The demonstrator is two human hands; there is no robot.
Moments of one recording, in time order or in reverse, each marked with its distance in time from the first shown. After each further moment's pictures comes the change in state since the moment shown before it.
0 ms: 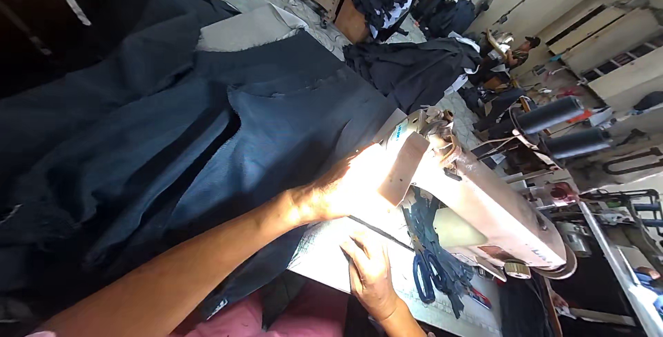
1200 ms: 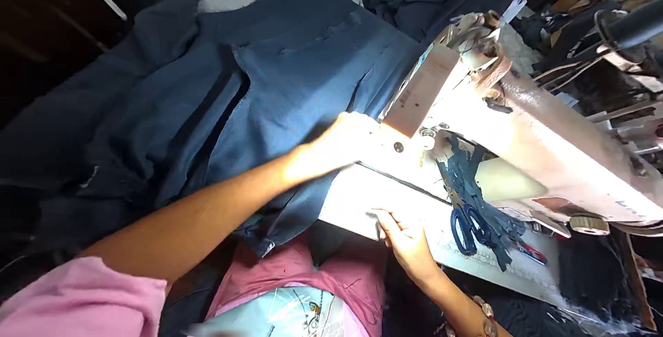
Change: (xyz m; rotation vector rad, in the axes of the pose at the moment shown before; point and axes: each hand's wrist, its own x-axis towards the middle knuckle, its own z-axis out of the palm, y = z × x) left_hand -0.021 -0.038 0.017 0.152 -0.225 -0.237; right_hand 0.011 -0.044 -0.031 0.994 -0.101 0.689
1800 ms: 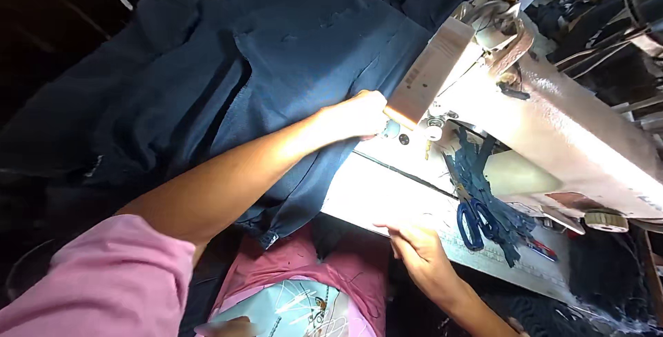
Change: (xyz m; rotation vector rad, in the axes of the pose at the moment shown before) left_hand 0.029 -0.037 0.026 -0.060 -0.058 -0.053; right_hand -0.020 -0.012 -0.021 -0.270 -0.193 -0.208
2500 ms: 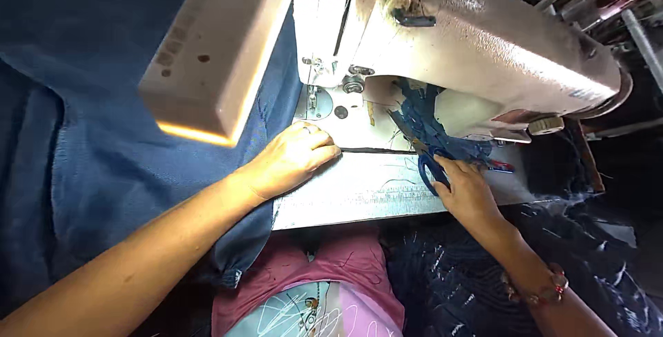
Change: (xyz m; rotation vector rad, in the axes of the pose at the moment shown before) left_hand -0.053 0.009 0.021 0.225 -0.084 0.653; right_hand -0.045 0.018 -0.092 -0.856 0.200 0.721
